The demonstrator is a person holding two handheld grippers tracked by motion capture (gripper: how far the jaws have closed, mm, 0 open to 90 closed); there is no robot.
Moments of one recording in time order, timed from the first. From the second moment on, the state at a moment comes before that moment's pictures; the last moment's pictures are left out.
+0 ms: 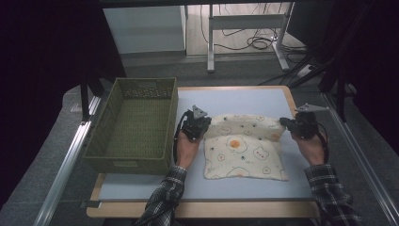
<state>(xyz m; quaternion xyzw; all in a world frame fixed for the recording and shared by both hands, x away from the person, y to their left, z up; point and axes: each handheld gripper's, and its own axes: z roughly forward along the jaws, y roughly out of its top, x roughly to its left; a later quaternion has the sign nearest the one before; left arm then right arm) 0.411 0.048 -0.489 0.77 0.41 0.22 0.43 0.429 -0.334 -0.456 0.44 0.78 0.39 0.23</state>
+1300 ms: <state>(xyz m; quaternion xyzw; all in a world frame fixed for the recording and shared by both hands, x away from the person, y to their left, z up) 0.302 0.056 -0.529 0.80 0.36 0.18 0.45 0.311 -0.345 -0.497 0.40 0.81 0.37 0.22</state>
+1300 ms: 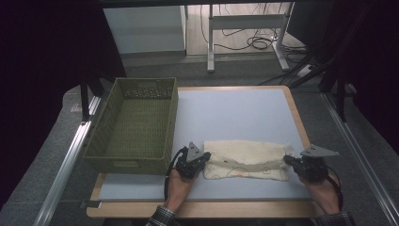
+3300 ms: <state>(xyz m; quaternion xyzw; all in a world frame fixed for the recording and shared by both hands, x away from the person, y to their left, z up) 0.284 0.059 -0.539 0.83 0.34 0.10 0.43 0.286 -0.335 -0.521 0.41 0.81 0.38 0.18</state>
